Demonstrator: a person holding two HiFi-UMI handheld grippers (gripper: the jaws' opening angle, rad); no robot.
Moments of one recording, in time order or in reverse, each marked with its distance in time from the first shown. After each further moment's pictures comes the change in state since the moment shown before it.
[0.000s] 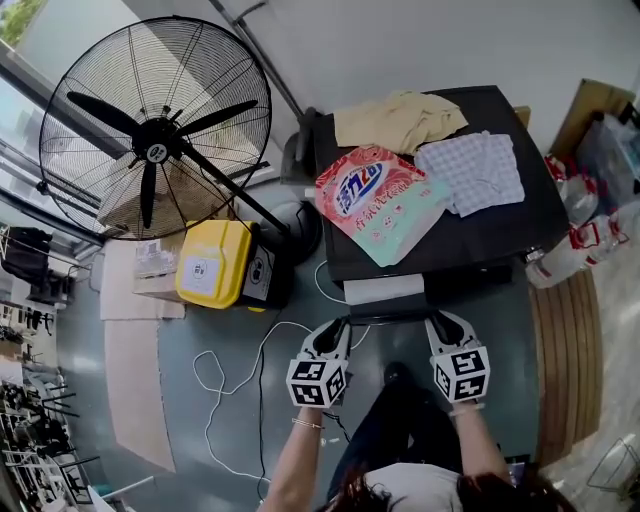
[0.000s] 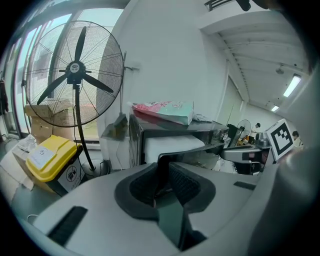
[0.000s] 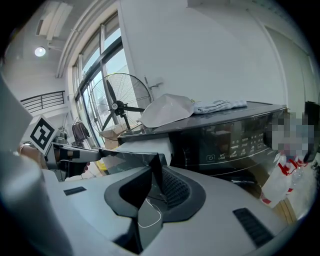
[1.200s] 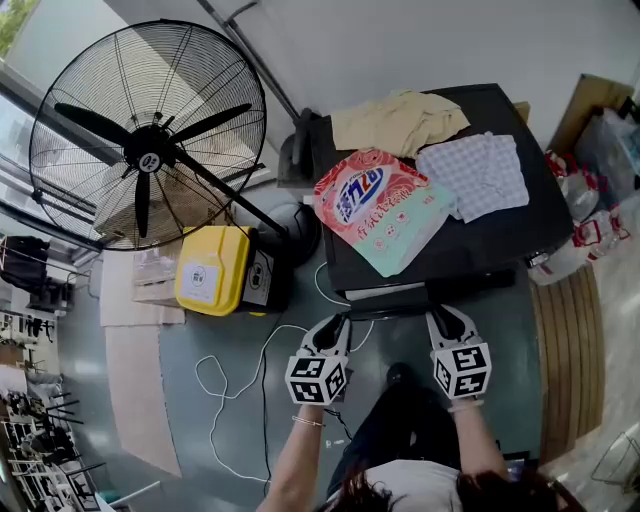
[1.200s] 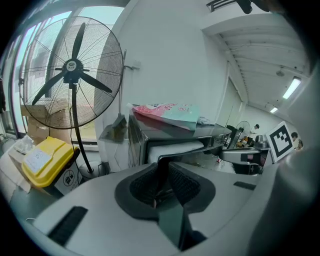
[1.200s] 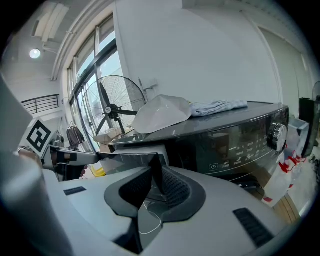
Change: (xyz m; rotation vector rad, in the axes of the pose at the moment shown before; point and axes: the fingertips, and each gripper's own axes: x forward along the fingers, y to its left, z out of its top) left arm 0.021 0.015 0.022 -0.007 -0.006 -0.019; right arm 0.024 -0.009 0.019 0.042 -0.032 -0.042
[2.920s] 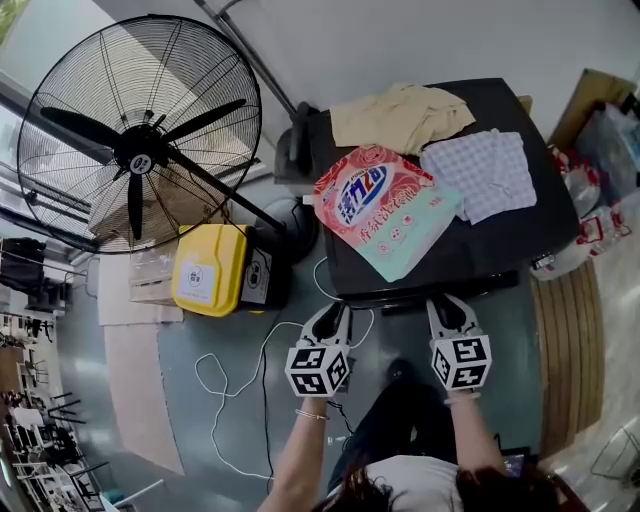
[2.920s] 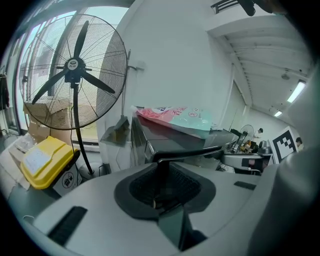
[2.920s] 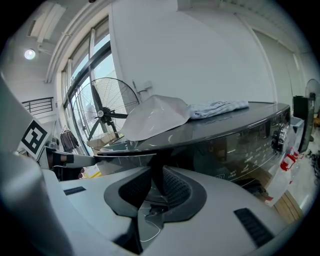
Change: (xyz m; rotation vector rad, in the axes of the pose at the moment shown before) left arm 0.024 0.017 0.025 -0.033 -0.022 0.025; right arm 0.028 -0.009 0.019 0.042 -0.039 -0.052
